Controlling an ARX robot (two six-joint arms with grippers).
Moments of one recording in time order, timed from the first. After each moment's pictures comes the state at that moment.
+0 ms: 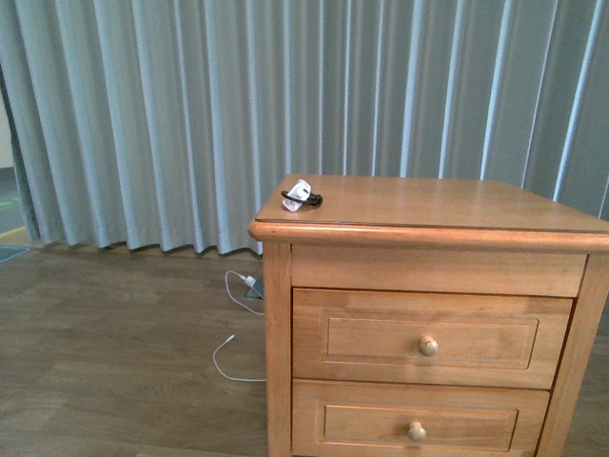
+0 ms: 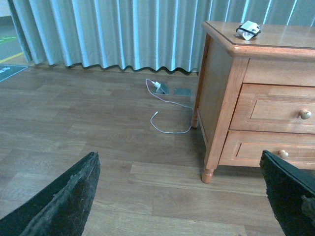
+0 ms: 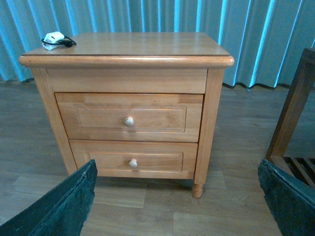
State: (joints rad) left arm 0.00 0.00 0.01 -0.01 0.00 0.00; right arm 0.00 0.00 0.01 0.00 0.00 0.00
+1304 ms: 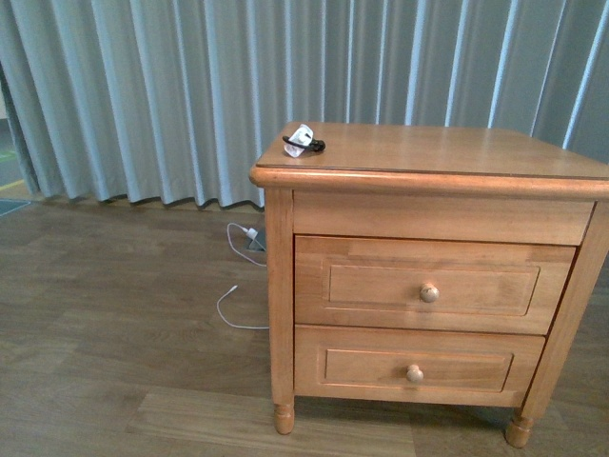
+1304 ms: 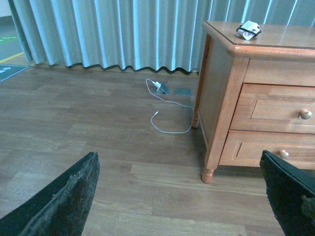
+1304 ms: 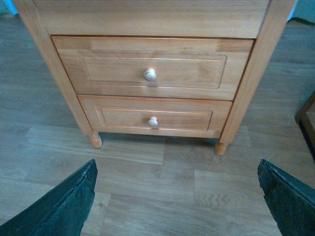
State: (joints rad) left arm 0.00 0.00 0.01 -0.01 0.00 0.00; right arm 0.25 1.06 0.26 0.49 0.18 0.08
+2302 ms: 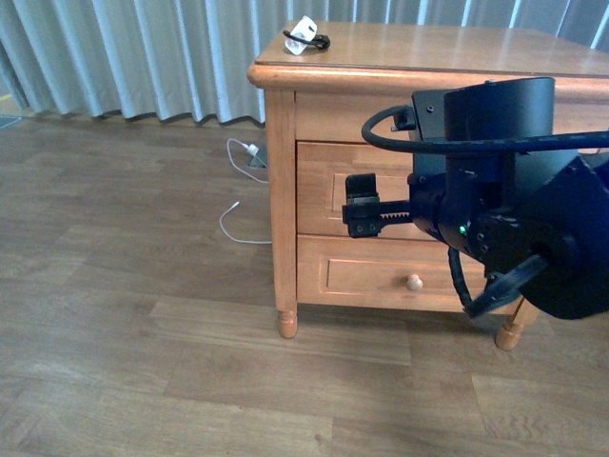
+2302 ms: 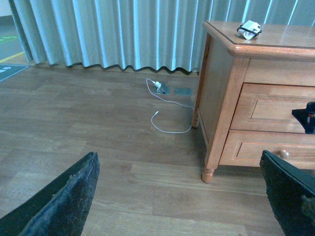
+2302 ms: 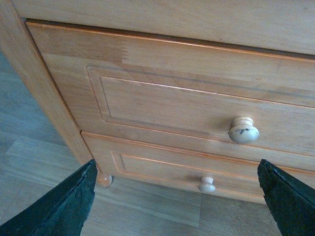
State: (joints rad) left arm 0.00 0.00 0.01 -0.01 0.00 0.00; right arm 0.33 2.20 1.12 0.73 0.20 0.04
